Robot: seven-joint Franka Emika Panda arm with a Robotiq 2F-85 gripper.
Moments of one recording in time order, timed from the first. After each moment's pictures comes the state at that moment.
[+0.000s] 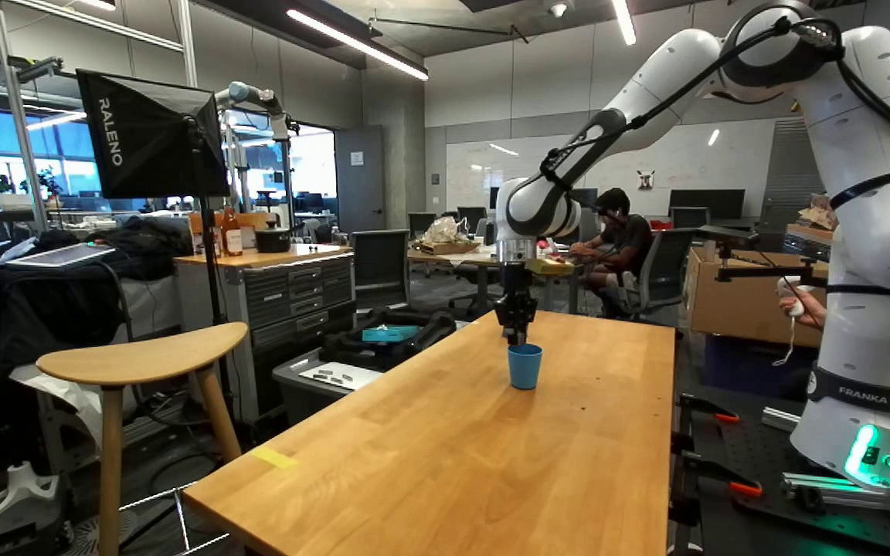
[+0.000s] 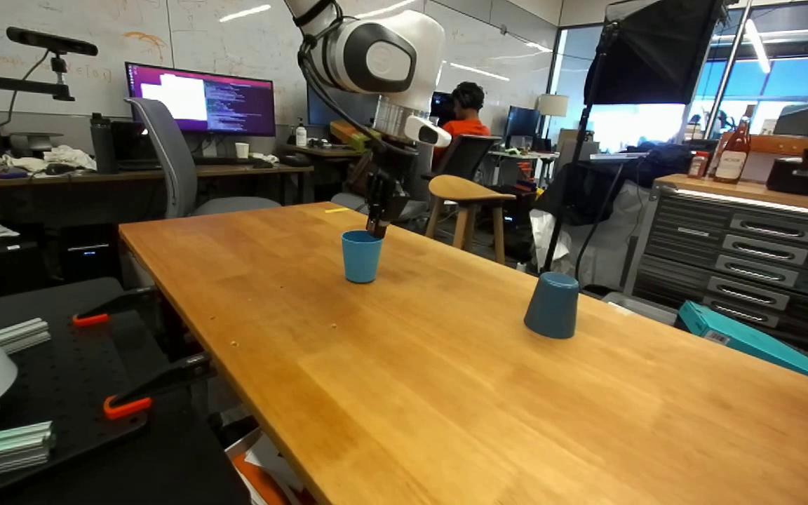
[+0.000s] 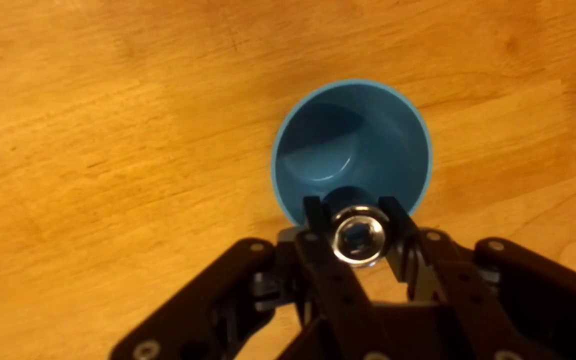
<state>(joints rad) -0.06 0.33 0.00 -2.09 0.15 2.31 0.09</state>
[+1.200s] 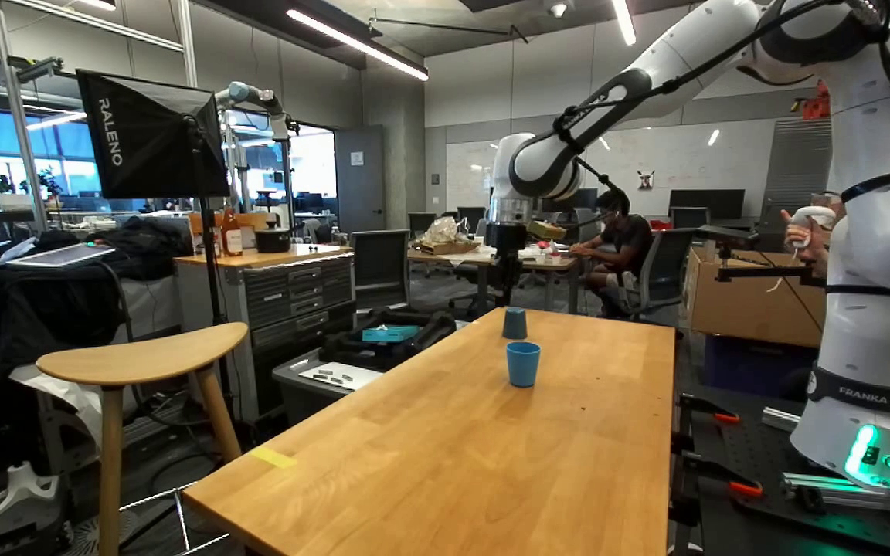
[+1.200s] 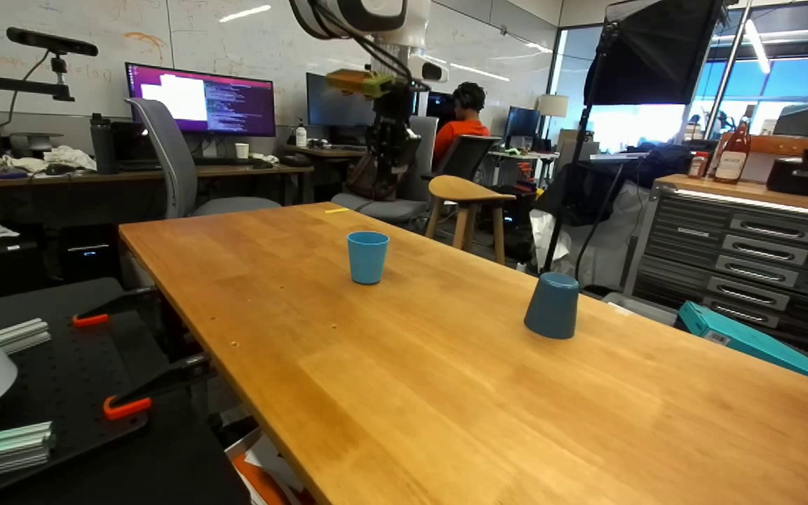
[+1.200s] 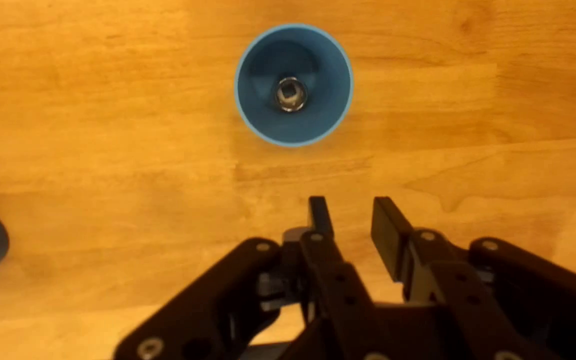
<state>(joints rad) -0.02 0.18 0.01 -2.07 0.08 2.30 -0.04</state>
